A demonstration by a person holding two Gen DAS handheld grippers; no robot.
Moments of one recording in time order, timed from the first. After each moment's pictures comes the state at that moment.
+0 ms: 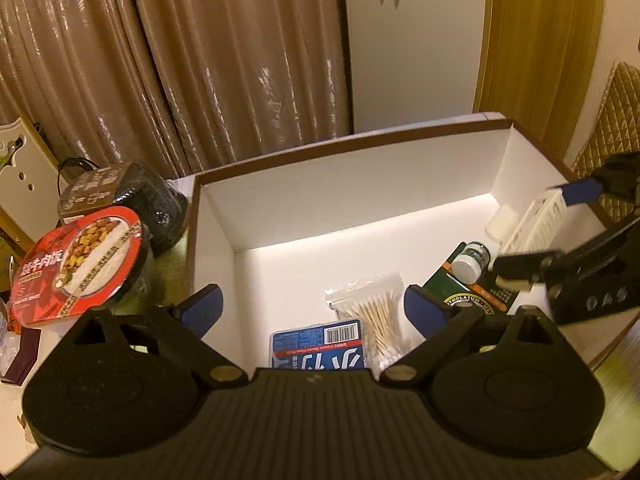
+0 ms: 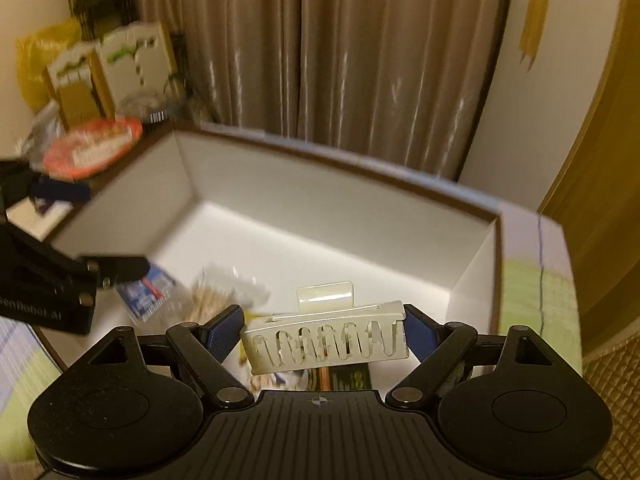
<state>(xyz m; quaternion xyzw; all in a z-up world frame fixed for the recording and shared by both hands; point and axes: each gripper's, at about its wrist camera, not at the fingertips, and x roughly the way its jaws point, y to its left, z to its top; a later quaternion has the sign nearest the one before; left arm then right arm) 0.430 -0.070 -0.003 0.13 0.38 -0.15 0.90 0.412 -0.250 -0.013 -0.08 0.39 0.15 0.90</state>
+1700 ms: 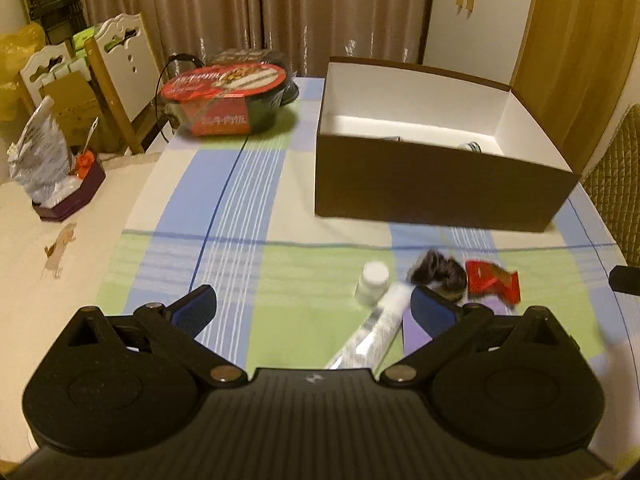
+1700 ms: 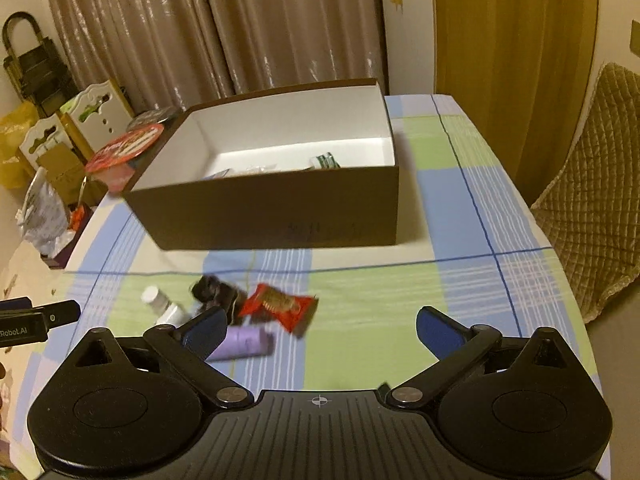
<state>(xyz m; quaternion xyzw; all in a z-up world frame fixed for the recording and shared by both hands) 0.176 0.041 0.006 0.02 0.42 -0.05 0.91 0.138 -0.254 0.010 0.07 0.41 0.04 0.91</state>
